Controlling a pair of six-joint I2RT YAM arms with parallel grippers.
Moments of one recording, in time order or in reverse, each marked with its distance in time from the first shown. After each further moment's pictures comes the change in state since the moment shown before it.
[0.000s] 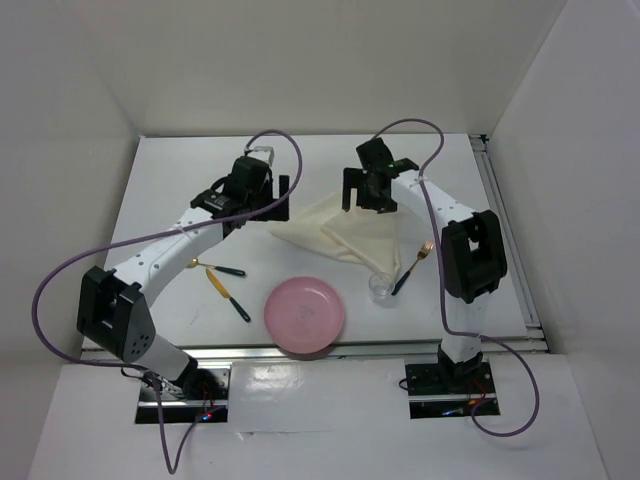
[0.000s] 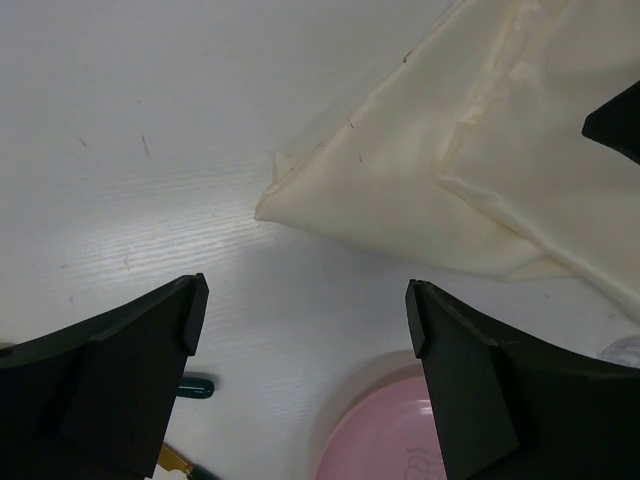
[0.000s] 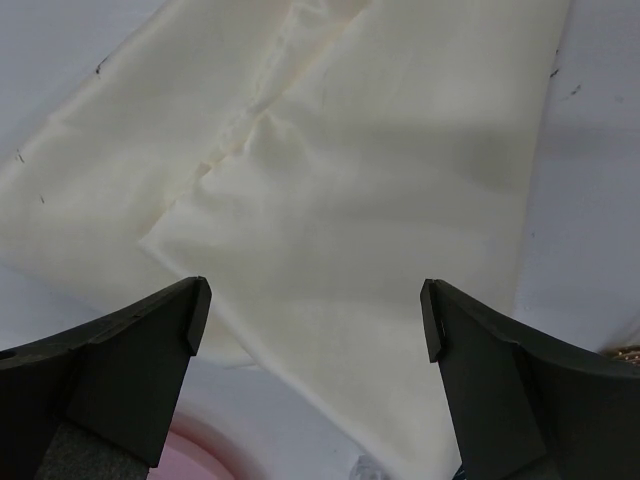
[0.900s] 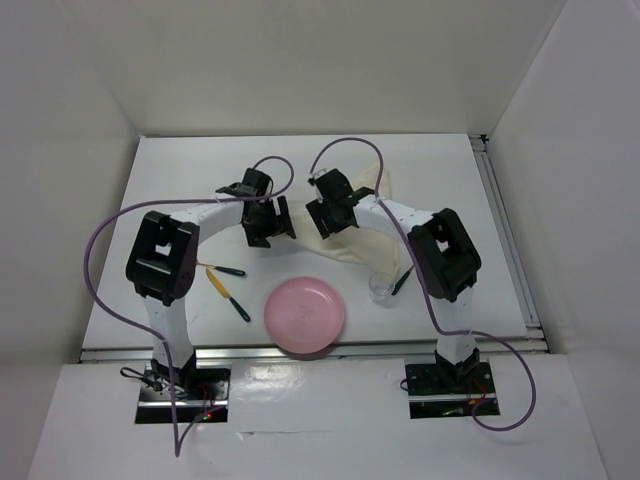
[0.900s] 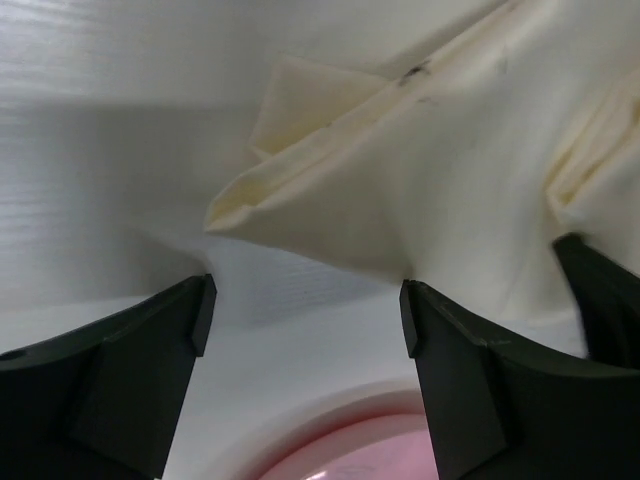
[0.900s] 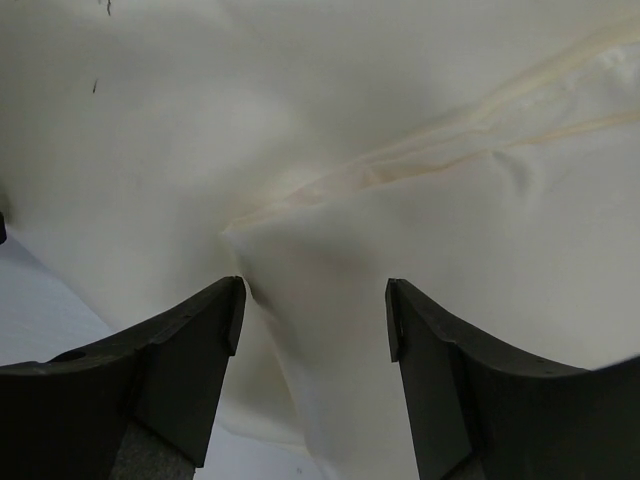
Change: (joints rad) left arm 0.169 0.433 0.049 -0.007 0.391 -0.303; right arm 0.213 0.092 -0.114 0.266 0.051 -0.381
